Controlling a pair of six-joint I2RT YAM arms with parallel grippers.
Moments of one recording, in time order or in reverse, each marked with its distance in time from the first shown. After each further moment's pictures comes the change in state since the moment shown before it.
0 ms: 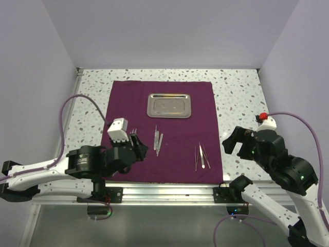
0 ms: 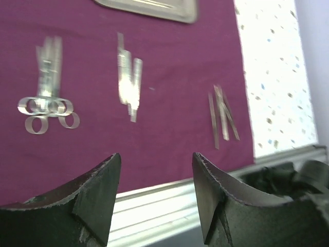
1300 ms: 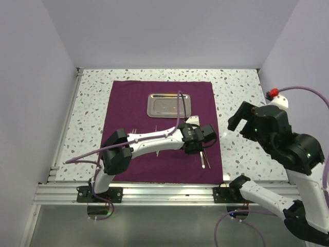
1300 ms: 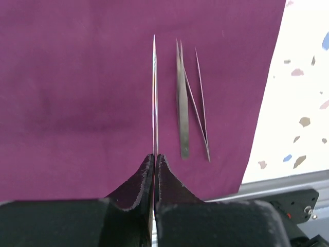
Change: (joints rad) left arm 0.207 1.149 0.685 0.070 0.442 -0.023; right arm 0.000 0.300 0.373 -0.086 0.187 0.086
